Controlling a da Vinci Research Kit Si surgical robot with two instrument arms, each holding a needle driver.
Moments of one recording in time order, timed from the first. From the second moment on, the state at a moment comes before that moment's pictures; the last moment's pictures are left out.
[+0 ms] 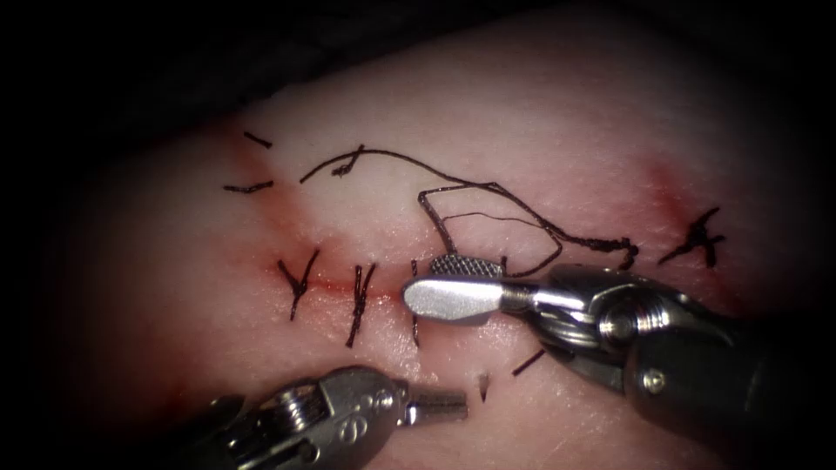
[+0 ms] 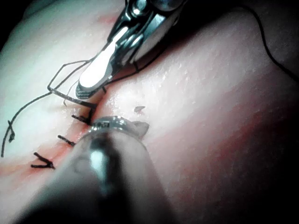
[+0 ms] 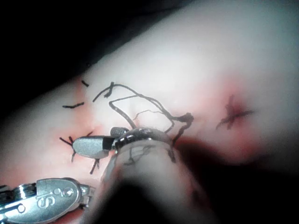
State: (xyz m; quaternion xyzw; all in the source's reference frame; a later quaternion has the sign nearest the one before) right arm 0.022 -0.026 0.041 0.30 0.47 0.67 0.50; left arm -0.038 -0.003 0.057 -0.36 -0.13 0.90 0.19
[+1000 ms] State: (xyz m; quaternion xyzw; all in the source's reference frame) right arm 0.022 -0.021 0.045 0.20 0.41 0.61 0.65; left arm -0.038 -0.003 0.057 -0.36 -0.13 0.91 0.18
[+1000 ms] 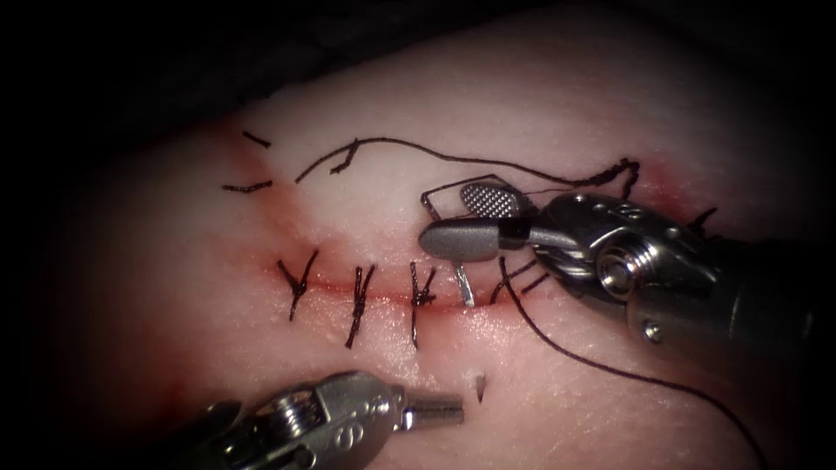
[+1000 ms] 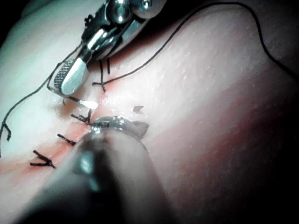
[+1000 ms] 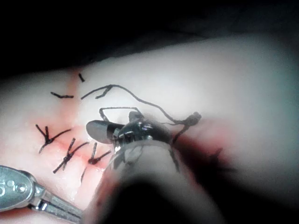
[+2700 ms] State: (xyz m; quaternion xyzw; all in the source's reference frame) right arm 0.023 -0.027 0.040 0.37 0.36 0.64 0.57; left arm -0.032 0.000 0.055 -0.44 -0.07 0.88 0.18
